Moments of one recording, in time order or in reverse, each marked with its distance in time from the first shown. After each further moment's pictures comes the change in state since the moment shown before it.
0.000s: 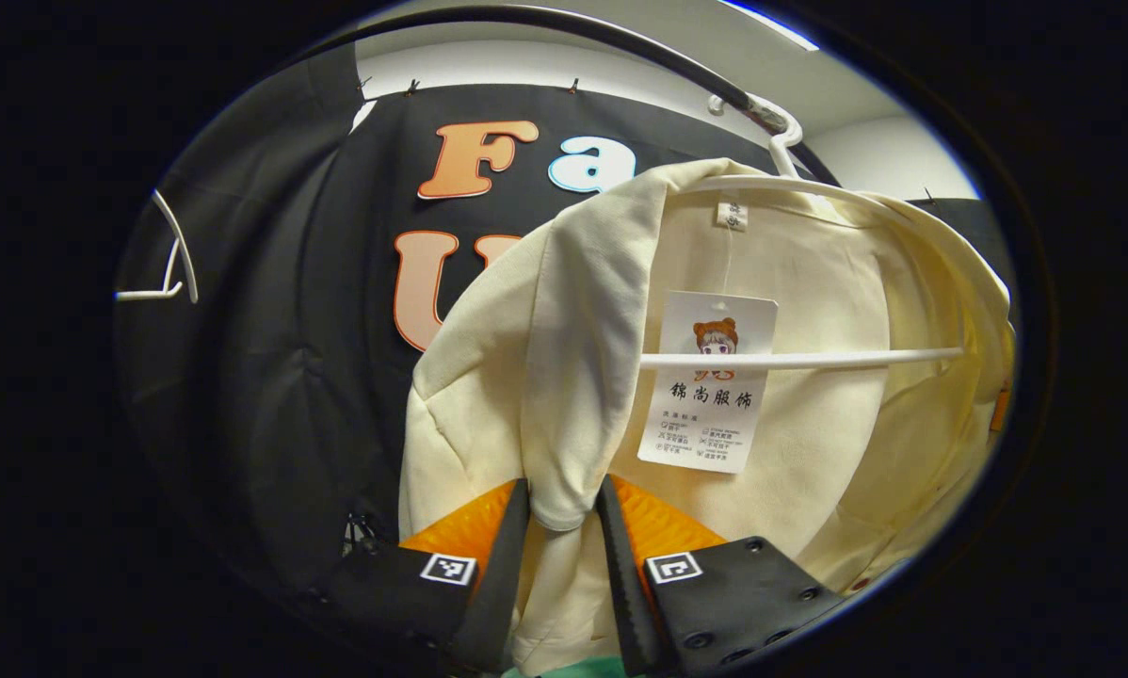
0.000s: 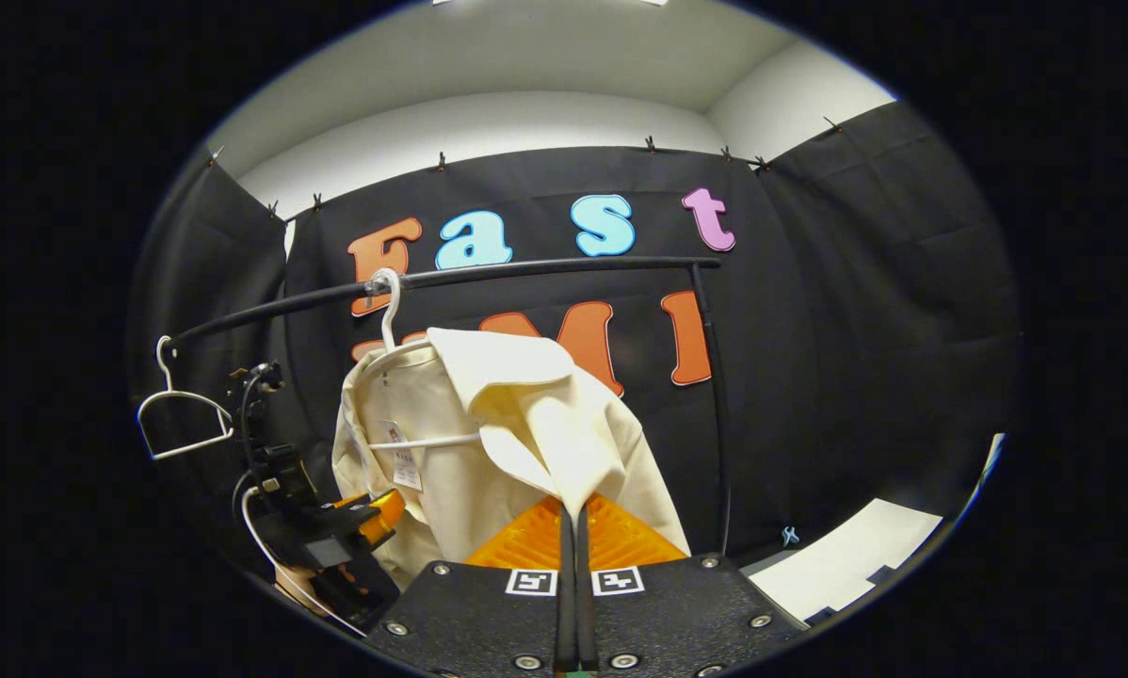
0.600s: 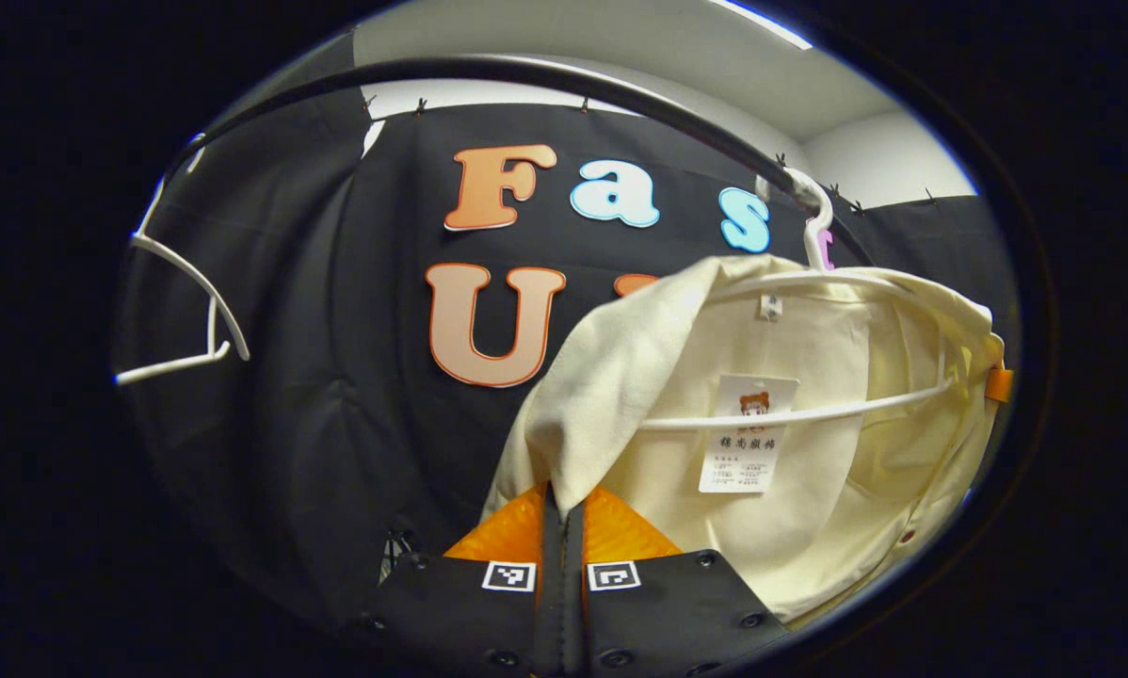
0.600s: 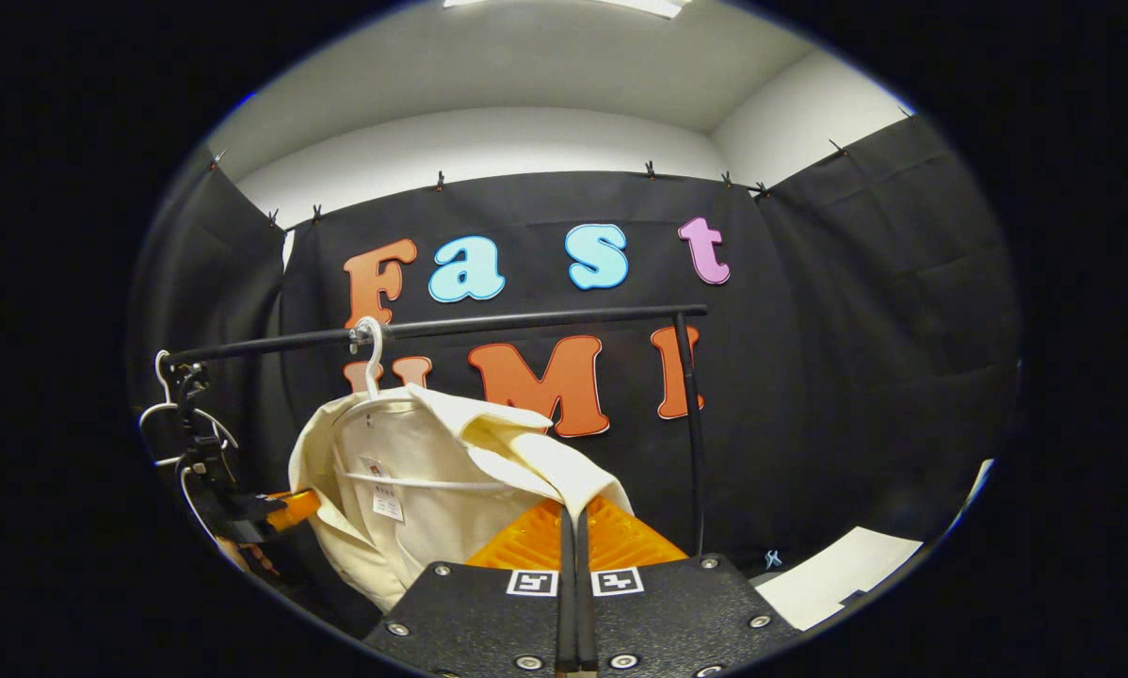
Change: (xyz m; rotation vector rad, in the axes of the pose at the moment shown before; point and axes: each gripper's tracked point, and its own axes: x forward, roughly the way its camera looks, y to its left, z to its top) left arm -0.060 0.069 0.076 0.055 -0.063 0.052; right arm 0.001 -0.029 0.062 -0.051 -0.079 -0.018
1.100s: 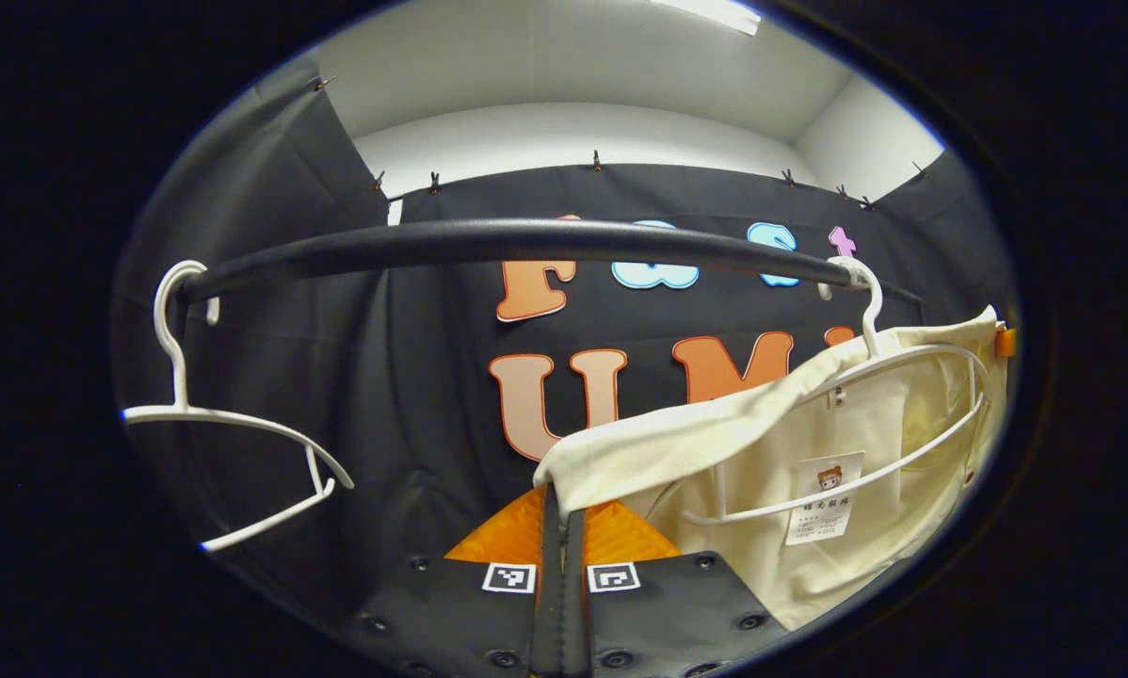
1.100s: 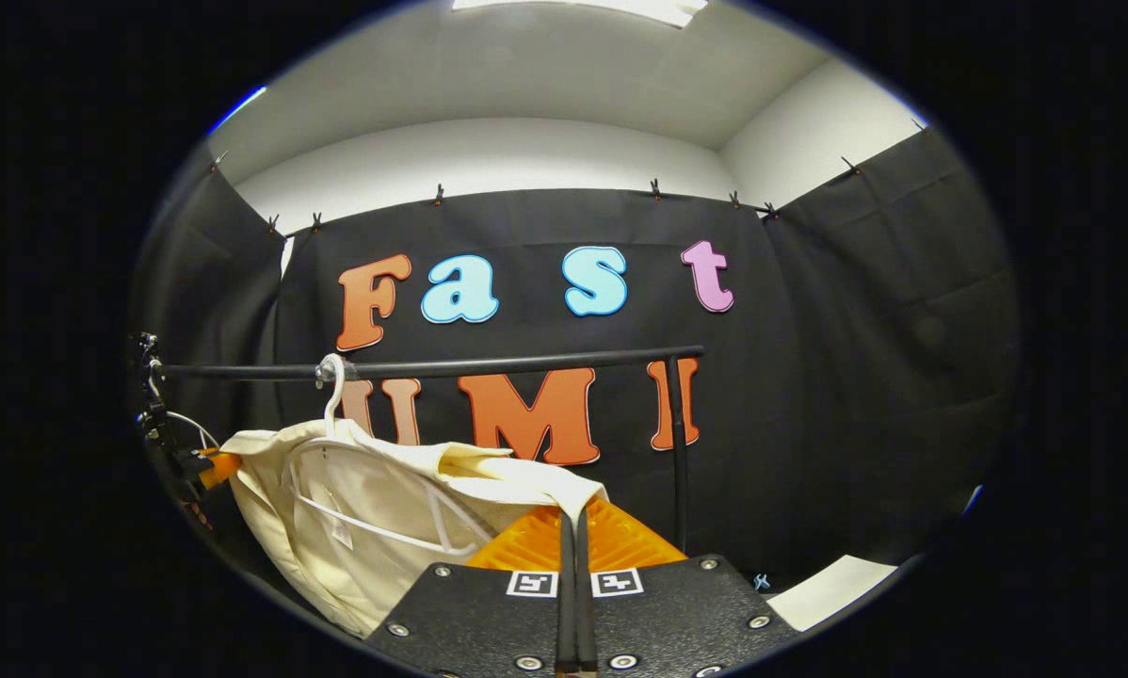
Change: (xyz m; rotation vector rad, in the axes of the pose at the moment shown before) left arm -0.014 0.062 0.077 0.168 -0.153 0.122; right arm 0.040 -0.029 0.041 -0.030 -0.050 0.024
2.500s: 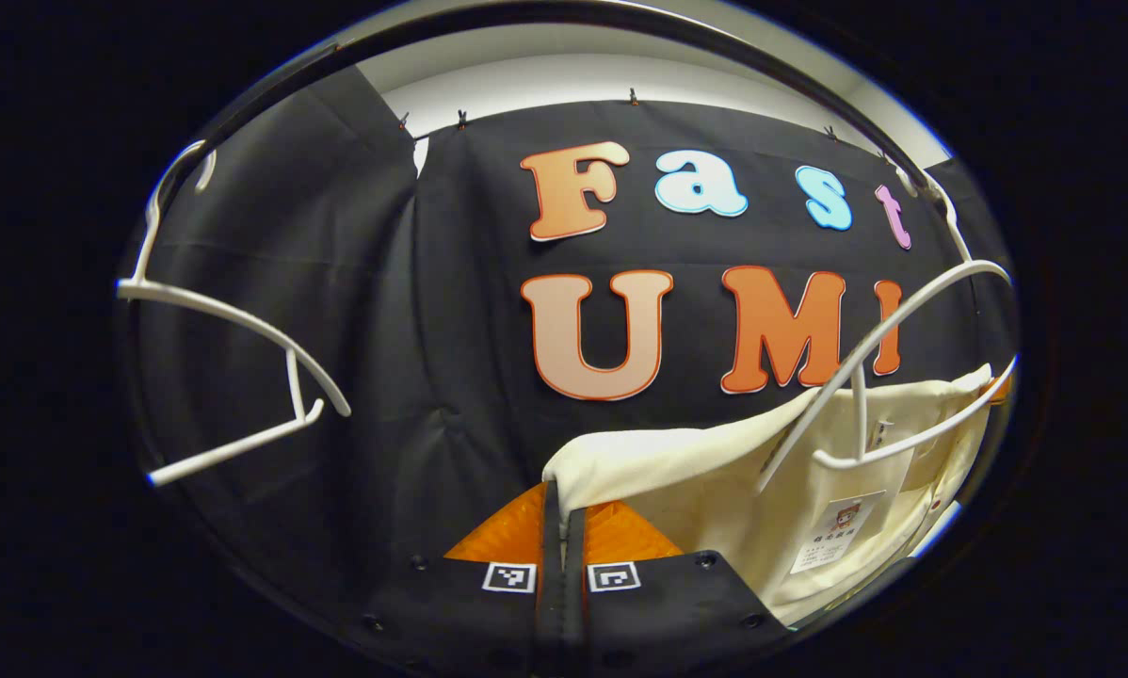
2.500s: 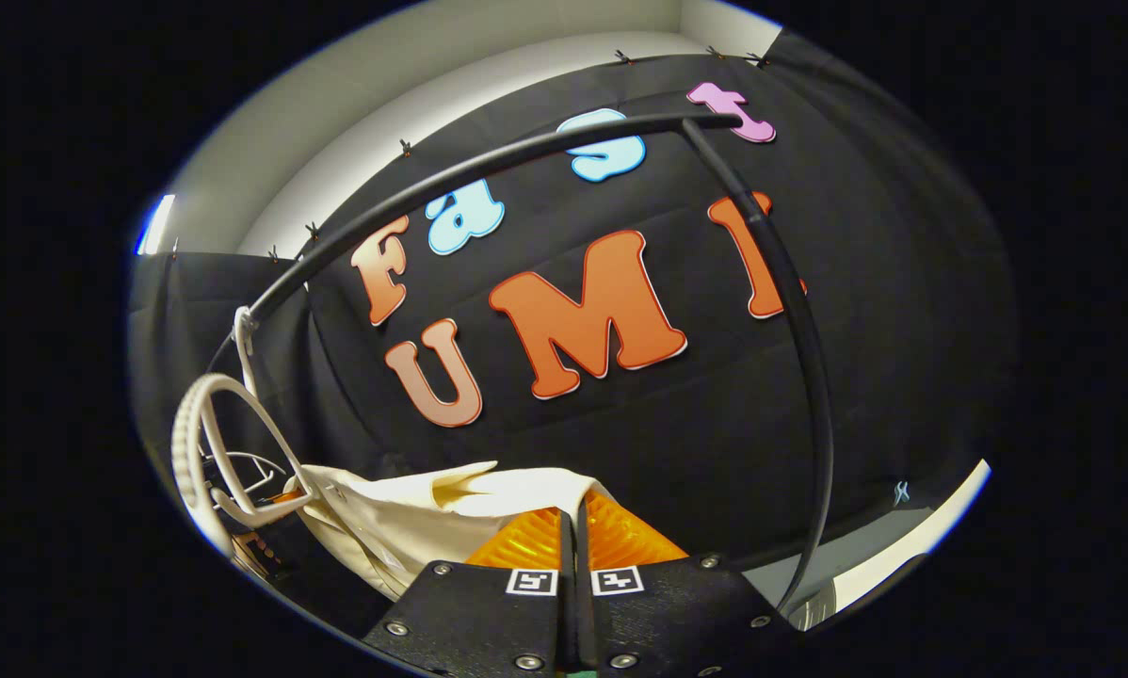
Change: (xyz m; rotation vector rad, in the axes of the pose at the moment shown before) left arm 0.020 0.030 -0.117 -0.042 0.241 0.105; right arm 0.140 0.001 -0.183 0.330 0.319 0.297
